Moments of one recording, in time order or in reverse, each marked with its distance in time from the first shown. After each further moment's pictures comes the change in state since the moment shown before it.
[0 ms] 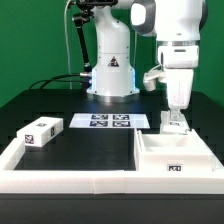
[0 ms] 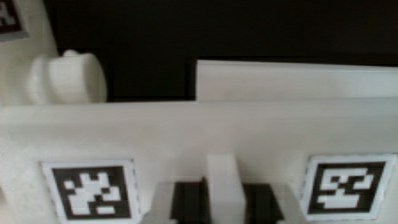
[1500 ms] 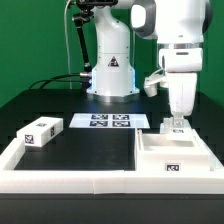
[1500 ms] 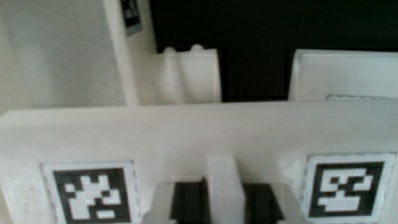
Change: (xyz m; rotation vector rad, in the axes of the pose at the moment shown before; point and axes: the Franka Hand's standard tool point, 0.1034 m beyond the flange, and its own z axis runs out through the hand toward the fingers) arm 0.003 0.043 0.003 -0.021 0.018 -0.019
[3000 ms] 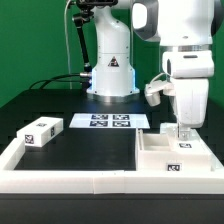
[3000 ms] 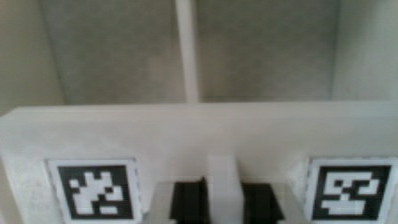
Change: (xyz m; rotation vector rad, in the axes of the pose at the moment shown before) arm 0.002 0.080 0.001 -0.021 0.007 -0.012
